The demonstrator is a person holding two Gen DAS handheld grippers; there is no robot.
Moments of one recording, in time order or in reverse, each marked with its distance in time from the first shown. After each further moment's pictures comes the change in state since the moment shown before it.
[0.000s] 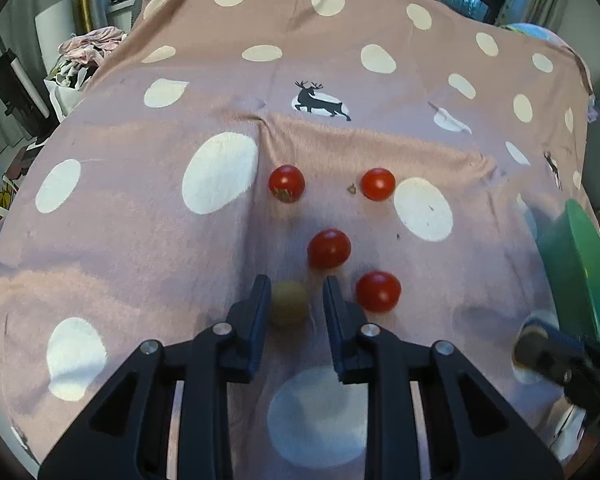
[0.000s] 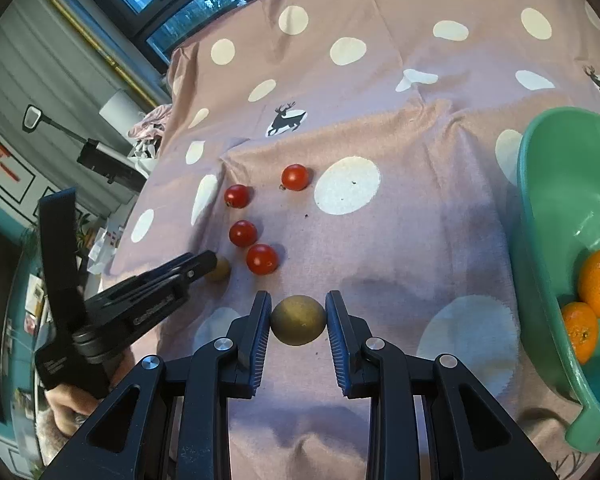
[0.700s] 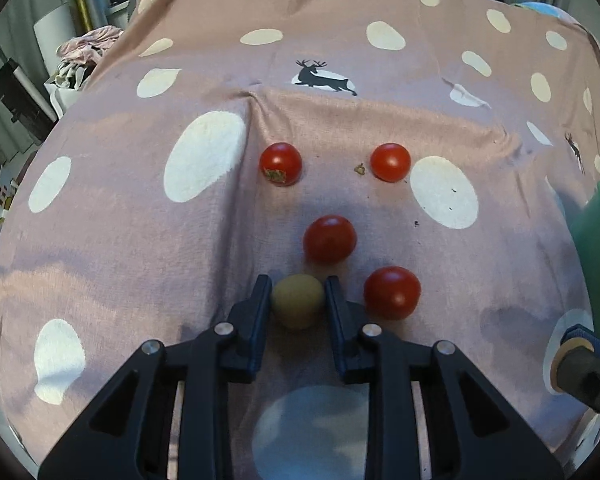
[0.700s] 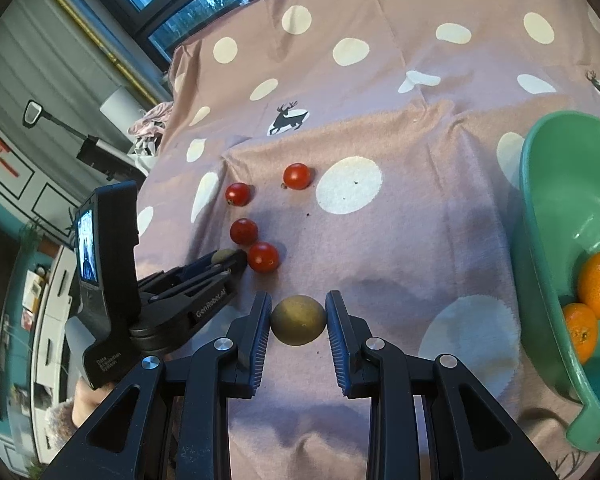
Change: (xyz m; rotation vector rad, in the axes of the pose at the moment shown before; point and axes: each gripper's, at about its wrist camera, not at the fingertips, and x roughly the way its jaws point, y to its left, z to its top) left arm 0.029 -0.011 -0.007 0.035 0.030 0.079; right arm 0.000 0.002 -0.001 -0.011 -0.002 -0.007
